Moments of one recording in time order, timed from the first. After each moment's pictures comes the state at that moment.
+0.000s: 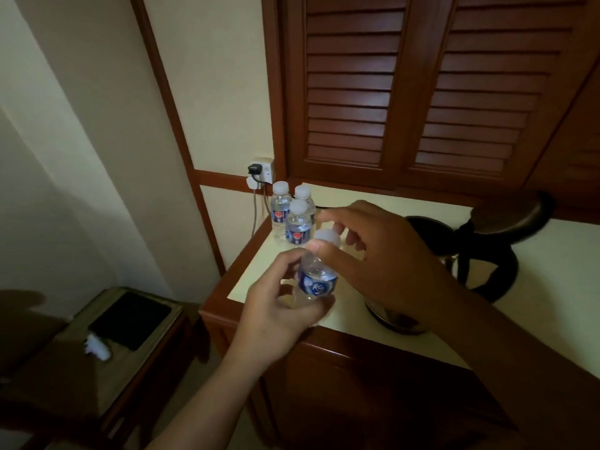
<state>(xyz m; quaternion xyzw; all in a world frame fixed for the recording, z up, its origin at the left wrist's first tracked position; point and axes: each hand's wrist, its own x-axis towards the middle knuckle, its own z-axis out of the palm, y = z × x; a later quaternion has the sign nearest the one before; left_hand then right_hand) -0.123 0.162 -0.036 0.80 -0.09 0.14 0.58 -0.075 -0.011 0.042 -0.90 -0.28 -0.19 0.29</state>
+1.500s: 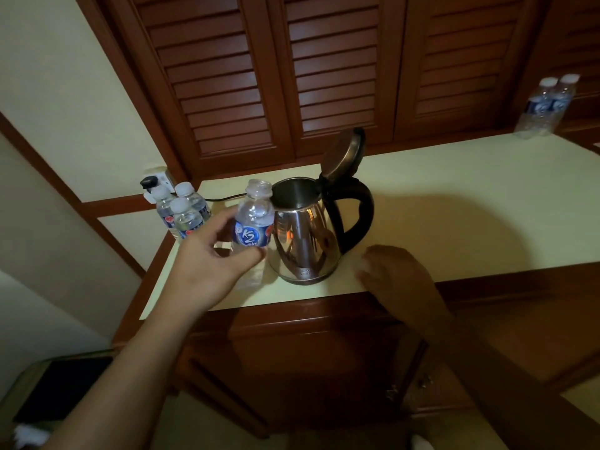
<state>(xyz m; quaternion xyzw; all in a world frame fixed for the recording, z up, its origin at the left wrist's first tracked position) -0.098 0.099 0.003 0.85 -0.17 0.06 0.49 -0.149 -0.192 -0.116 -0.94 0.03 -0.20 0.26</state>
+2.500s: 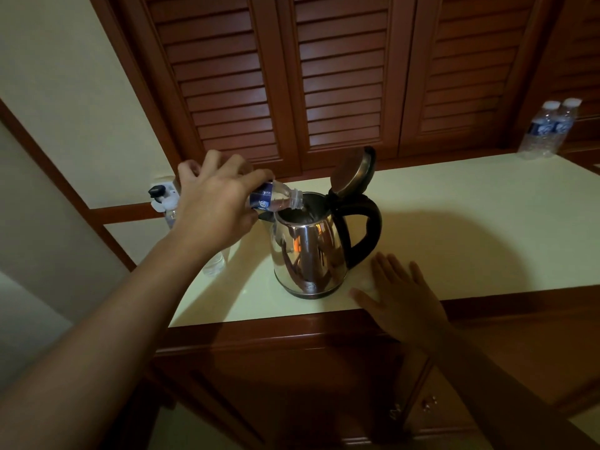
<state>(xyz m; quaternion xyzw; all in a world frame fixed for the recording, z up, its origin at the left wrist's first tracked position) -0.027 0.082 0.058 0.90 -0.28 0.32 -0.06 -0.132 -0.194 -0.135 -1.00 0.04 -0.04 0.07</state>
